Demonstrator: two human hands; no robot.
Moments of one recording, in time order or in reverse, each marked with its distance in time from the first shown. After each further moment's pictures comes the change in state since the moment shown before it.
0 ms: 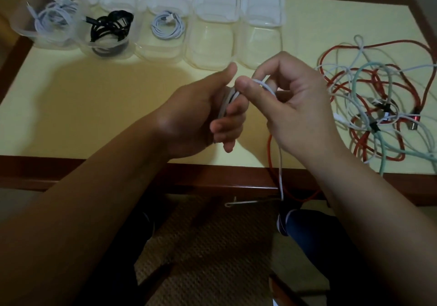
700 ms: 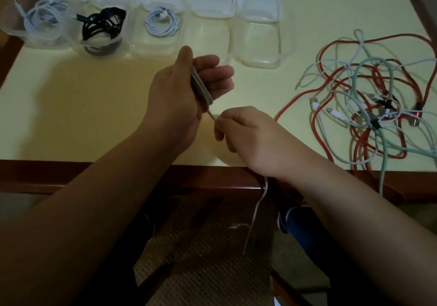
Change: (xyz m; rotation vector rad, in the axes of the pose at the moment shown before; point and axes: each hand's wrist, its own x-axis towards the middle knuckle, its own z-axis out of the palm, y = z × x) left_hand 0.017 -0.007 -0.003 -0.261 0.647 0.418; right_hand -0.009 -0.008 0.024 -0.247 -0.476 0.361
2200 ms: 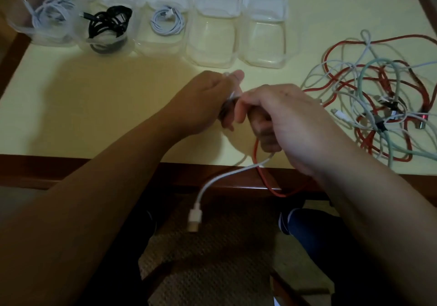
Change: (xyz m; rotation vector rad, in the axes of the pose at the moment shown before) left_hand 0.021 -0.007 -0.012 0.873 -0.395 0.174; right_hand -0.009 -0.007 -0.026 0.509 0.067 0.057
